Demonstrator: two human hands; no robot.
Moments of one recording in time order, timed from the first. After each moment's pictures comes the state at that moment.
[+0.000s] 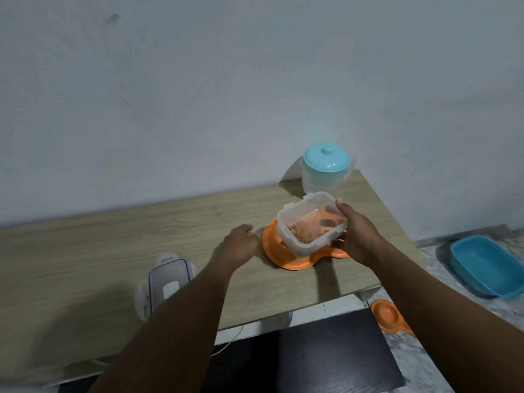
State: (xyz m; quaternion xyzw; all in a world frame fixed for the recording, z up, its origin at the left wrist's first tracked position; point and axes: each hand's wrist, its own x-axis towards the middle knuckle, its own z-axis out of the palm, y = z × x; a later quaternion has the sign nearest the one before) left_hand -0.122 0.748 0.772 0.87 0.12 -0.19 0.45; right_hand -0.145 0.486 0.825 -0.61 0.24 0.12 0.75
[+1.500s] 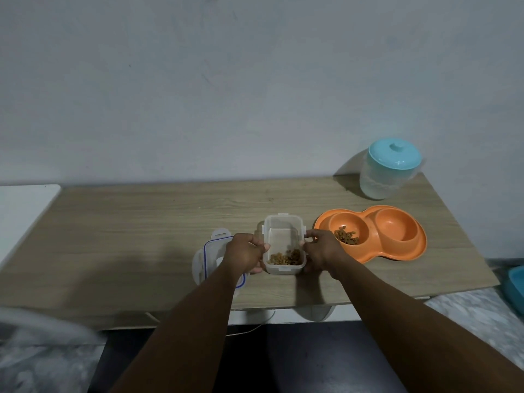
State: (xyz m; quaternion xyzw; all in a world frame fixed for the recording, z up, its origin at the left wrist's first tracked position) left_hand -0.175 0.847 0.760 0.74 0.27 -0.18 0.59; right_hand -0.157 0.654 0.777 -0.81 0.16 0.24 0.51
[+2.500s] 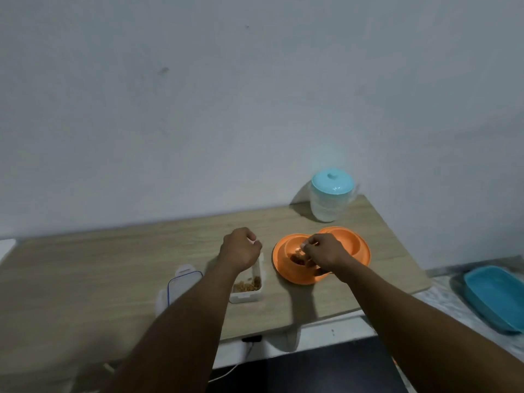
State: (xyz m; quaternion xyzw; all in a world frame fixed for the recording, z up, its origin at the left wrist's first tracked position) left_hand -0.140 0.767 0.827 0.92 0.10 -0.06 0.38; right_hand -0.164 0.551 0.839 -0.85 0.13 0.13 0.49
